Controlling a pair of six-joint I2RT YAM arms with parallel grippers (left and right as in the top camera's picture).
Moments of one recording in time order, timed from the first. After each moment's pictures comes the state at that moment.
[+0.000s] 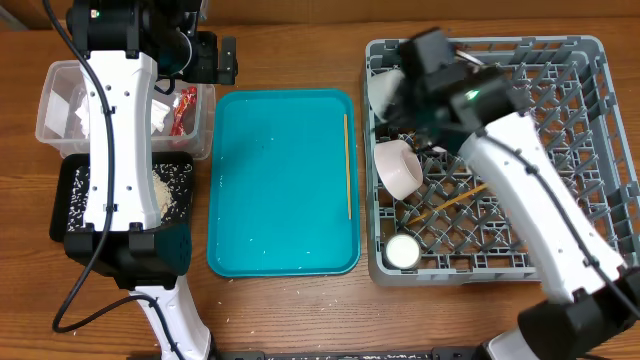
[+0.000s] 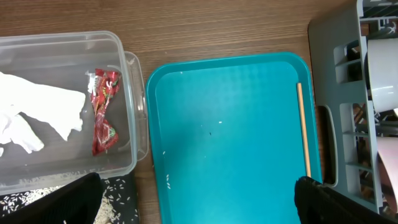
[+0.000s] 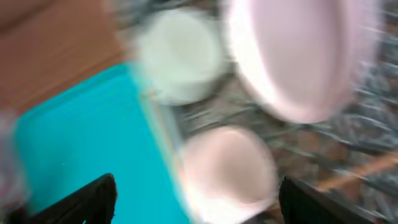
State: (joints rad) left arm -0.02 2.06 2.45 -1.51 0.15 0.02; right arm 0.49 1.71 1.80 -1.16 0.22 0.80
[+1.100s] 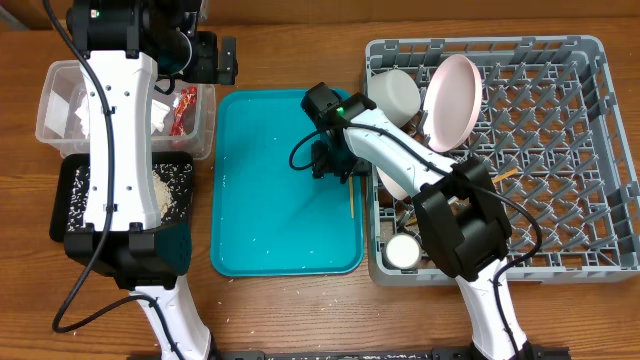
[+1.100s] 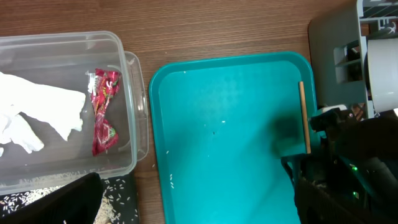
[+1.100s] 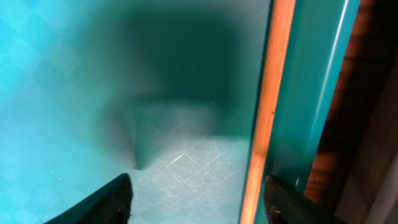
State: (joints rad) left arm -0.02 2.06 2.45 -1.51 0.15 0.02; right arm 0.60 2.28 1.83 -1.03 -0.01 0.55
